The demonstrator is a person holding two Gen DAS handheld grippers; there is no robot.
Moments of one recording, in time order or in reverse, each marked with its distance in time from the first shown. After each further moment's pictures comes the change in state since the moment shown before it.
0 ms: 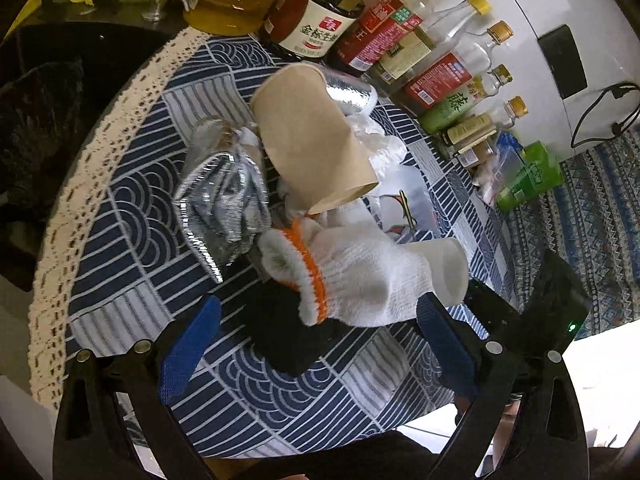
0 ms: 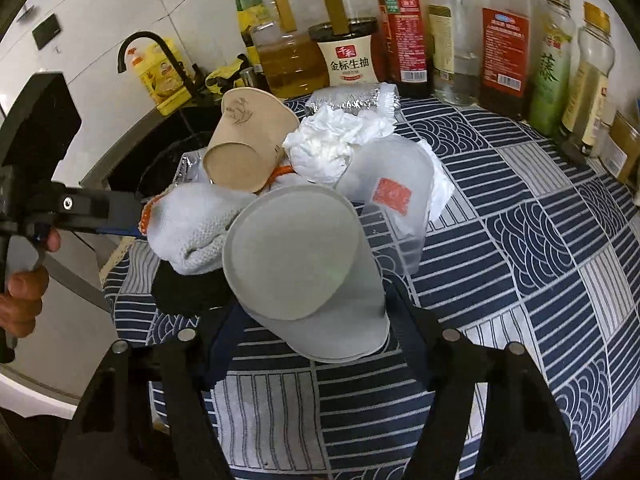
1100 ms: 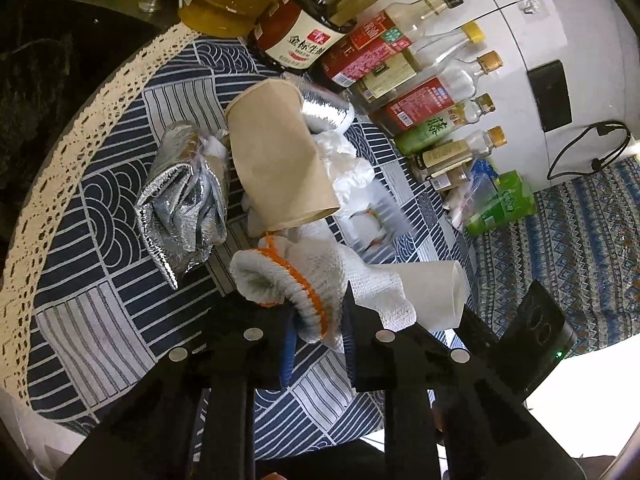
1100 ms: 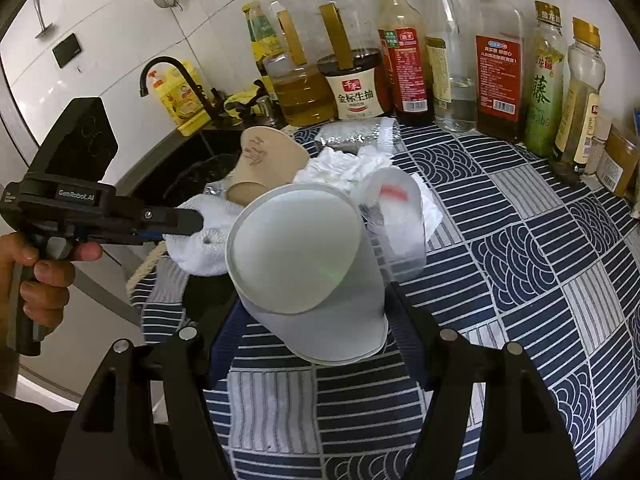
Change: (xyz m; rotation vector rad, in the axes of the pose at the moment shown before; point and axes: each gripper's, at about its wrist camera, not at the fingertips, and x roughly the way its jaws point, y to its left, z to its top) left arm -0.007 -0.009 0.006 -0.087 -0.043 -0.115; right arm -0.041 -0.011 0.006 0.007 -0.055 0.085
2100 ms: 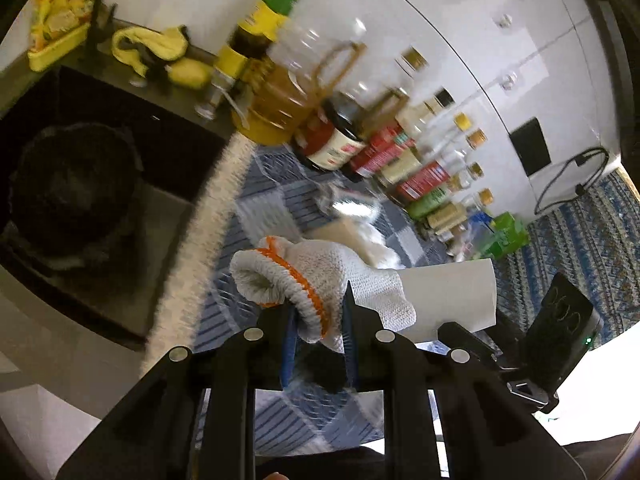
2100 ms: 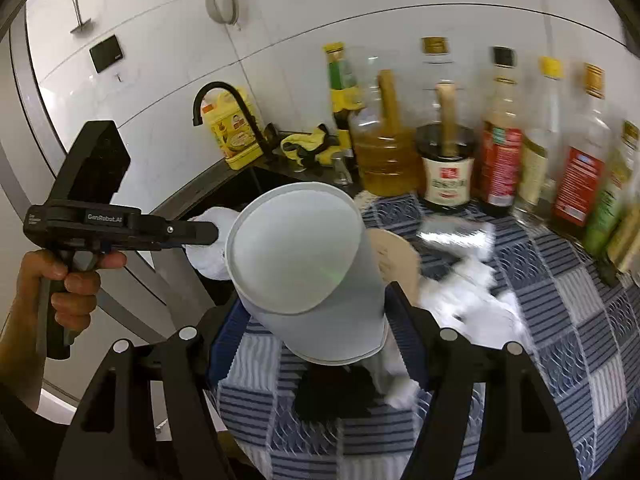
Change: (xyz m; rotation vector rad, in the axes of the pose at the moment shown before) left arm -0.136 0.050 0.049 0.074 -0.169 0.058; right arm 0.012 0.119 0.087 -0.097 -0.085 0.059
